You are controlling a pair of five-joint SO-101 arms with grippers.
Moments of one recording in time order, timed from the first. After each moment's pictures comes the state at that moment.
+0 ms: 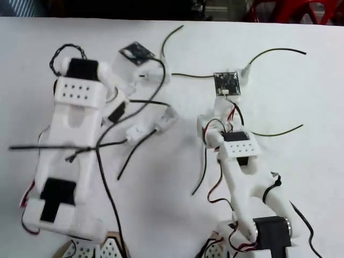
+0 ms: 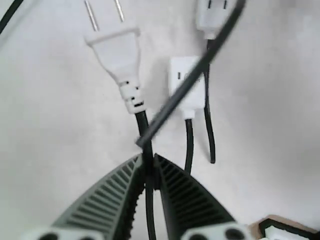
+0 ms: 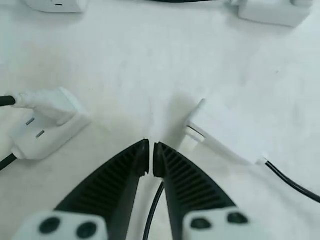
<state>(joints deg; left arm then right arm) 3.6 0.1 -7.8 100.0 -31.5 -9.1 -16.5 51.6 23.6 -1.2</state>
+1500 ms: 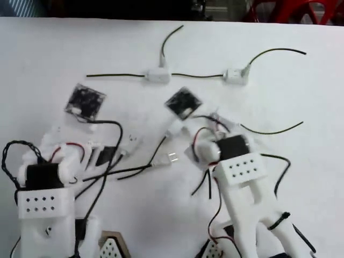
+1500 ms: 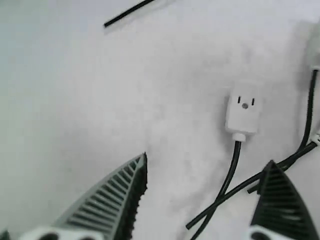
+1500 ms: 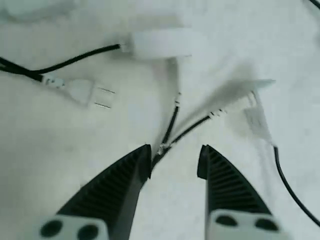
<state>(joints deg) -10.0 -57.5 50.3 71.4 -25.1 -19.4 -36.8 43.6 66.6 30.3</state>
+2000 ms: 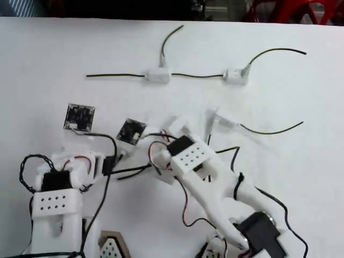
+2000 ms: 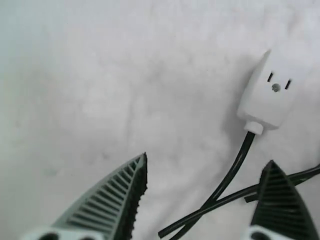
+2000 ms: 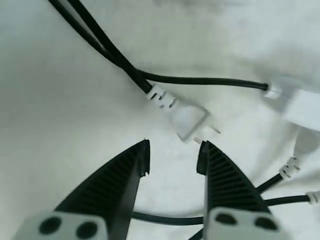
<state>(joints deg) -13.3 -59.3 73.3 55.2 -13.9 -38.4 -13.6 42.3 58.0 30.8</state>
